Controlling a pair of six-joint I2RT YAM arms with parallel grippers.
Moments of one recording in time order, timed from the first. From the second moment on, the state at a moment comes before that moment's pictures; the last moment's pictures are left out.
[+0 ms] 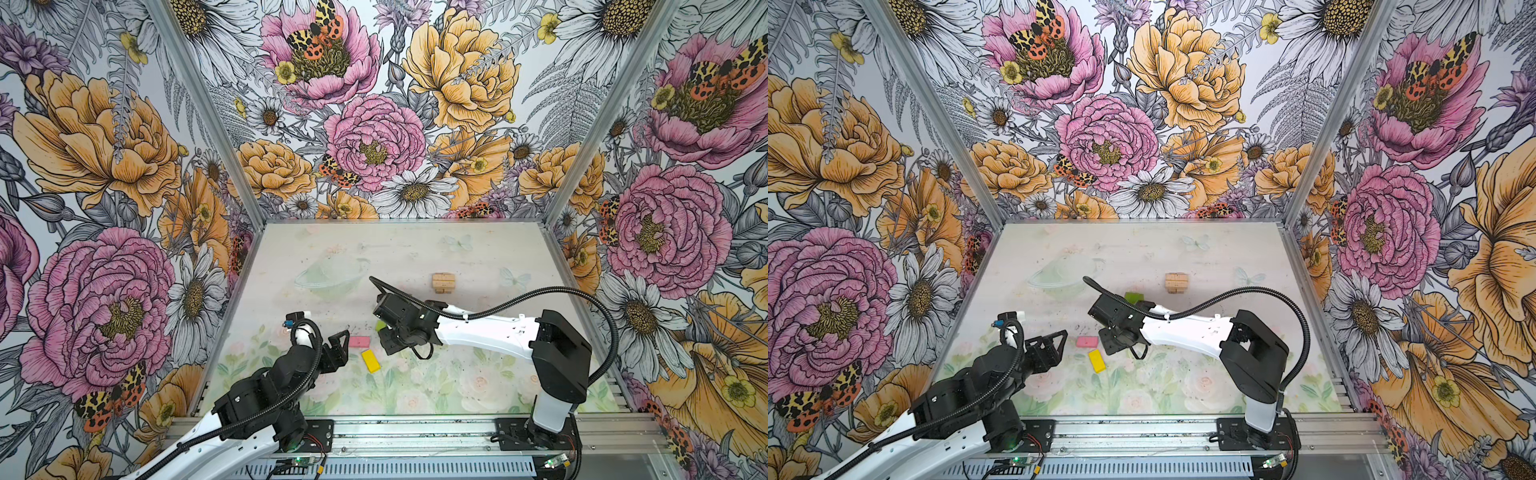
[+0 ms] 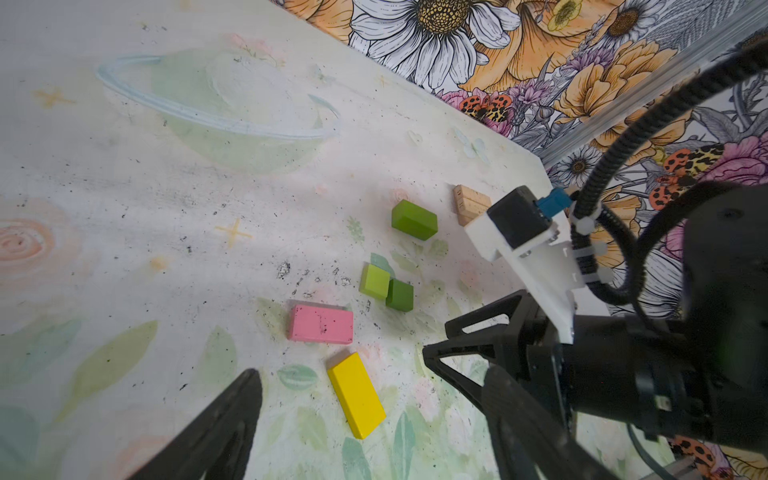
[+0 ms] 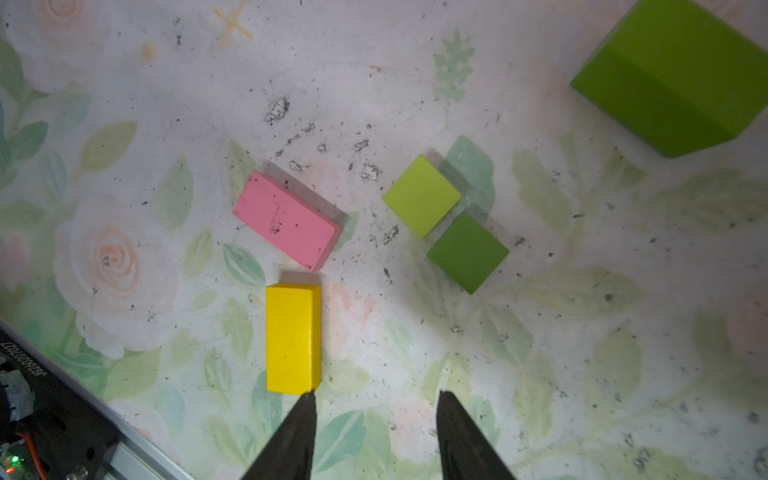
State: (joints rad) left arm -0.93 0.31 0.55 -0.76 -0.49 -0.88; right arm 1.05 1.79 1.31 -0.65 0.03 0.57
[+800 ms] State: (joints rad) left arm -0.92 0.31 0.79 -0.90 -0.47 -0.84; right arm 1.14 1.96 1.35 -0.58 -0.02 0.68
